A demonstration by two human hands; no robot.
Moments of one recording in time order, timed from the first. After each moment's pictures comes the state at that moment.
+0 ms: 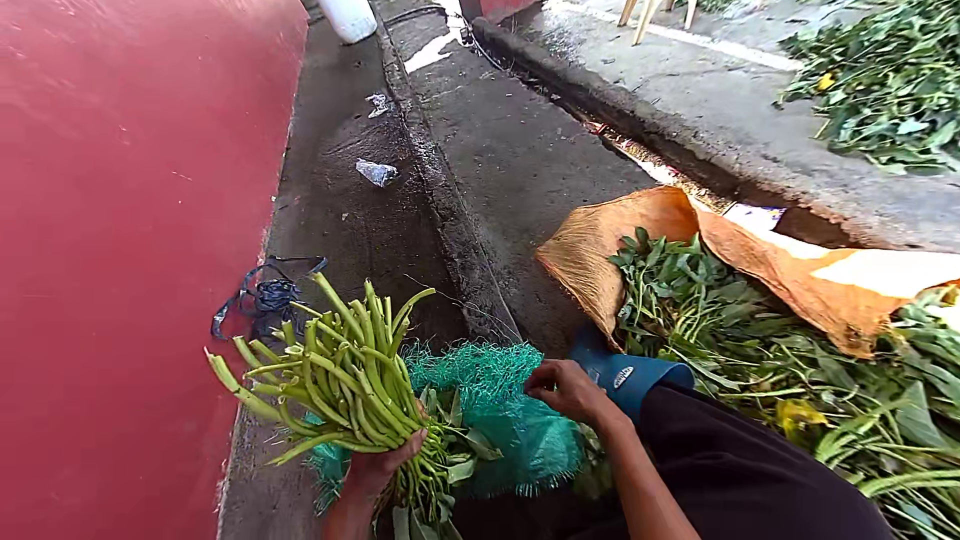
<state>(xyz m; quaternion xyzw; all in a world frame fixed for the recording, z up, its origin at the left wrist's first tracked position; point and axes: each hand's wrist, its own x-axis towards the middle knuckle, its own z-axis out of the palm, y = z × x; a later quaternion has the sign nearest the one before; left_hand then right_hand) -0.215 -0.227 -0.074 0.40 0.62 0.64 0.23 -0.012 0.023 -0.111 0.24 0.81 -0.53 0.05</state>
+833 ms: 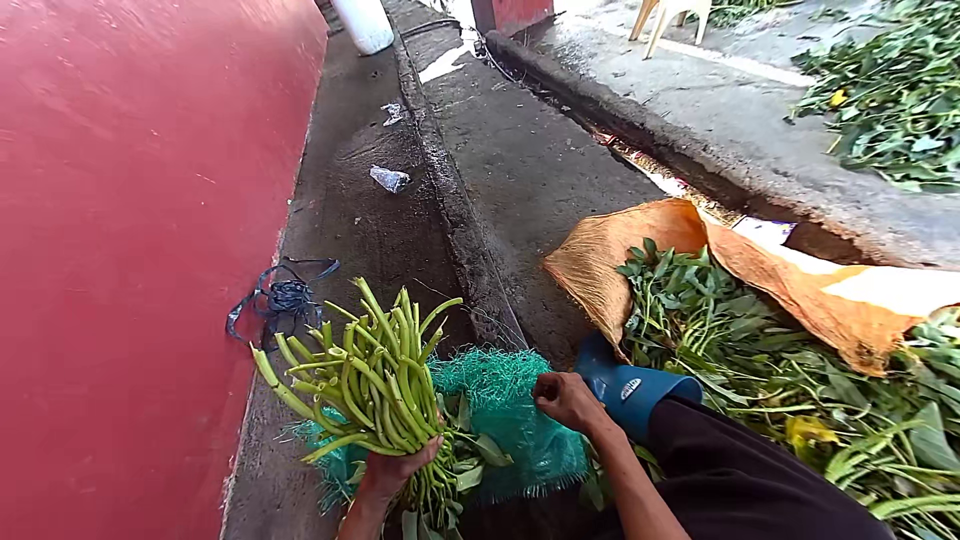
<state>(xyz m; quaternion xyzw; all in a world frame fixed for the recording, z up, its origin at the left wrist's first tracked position) -0.207 -0.226 -0.080 0.38 0.61 0.65 0.25 -0.019 0.015 -0.125 0.28 0.81 -0.51 0.06</state>
